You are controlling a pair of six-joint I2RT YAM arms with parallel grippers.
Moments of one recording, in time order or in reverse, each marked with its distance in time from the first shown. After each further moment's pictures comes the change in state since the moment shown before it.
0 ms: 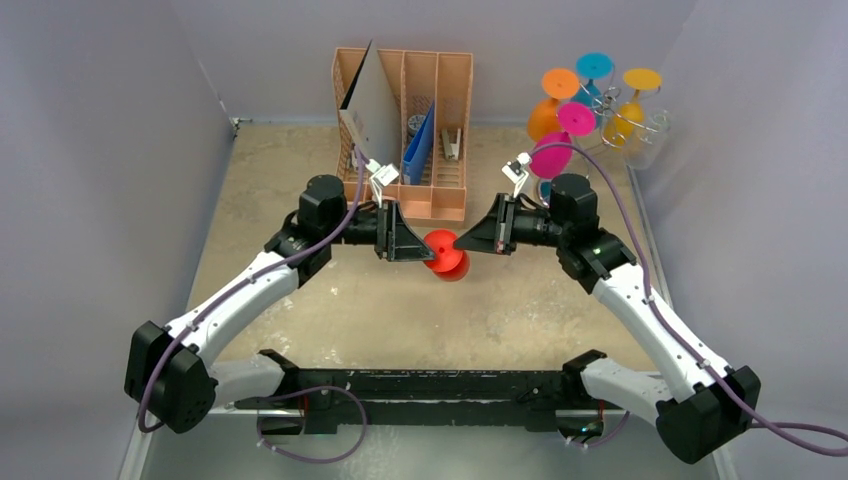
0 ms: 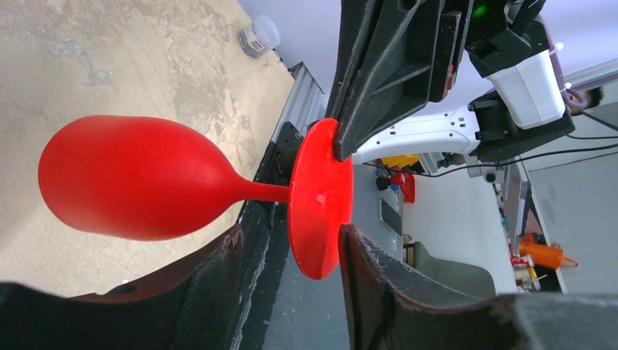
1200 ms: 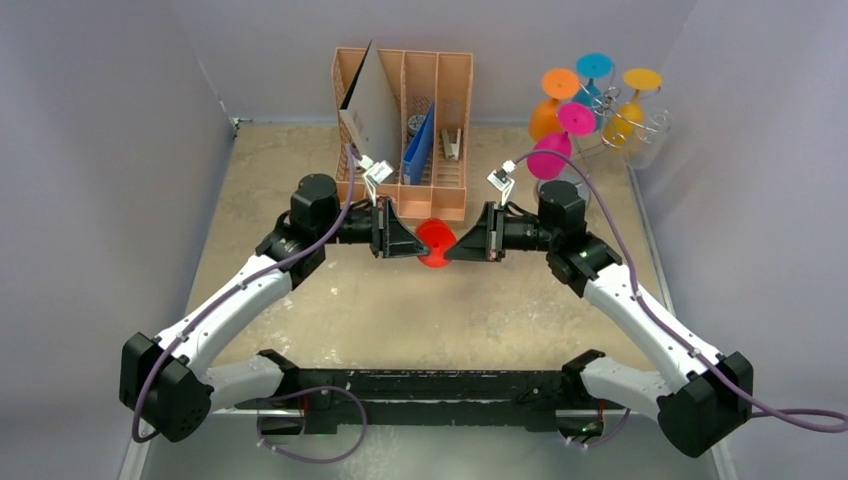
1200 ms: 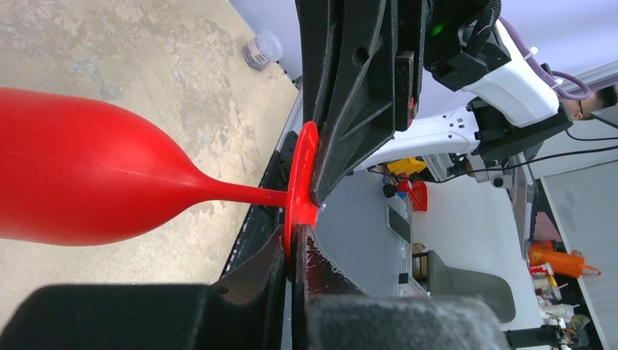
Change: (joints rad) left arm -0.006 -0.041 0.019 -0.031 -0.027 0.026; right arm 0.055 0.023 -0.072 0.142 -0.071 0.048
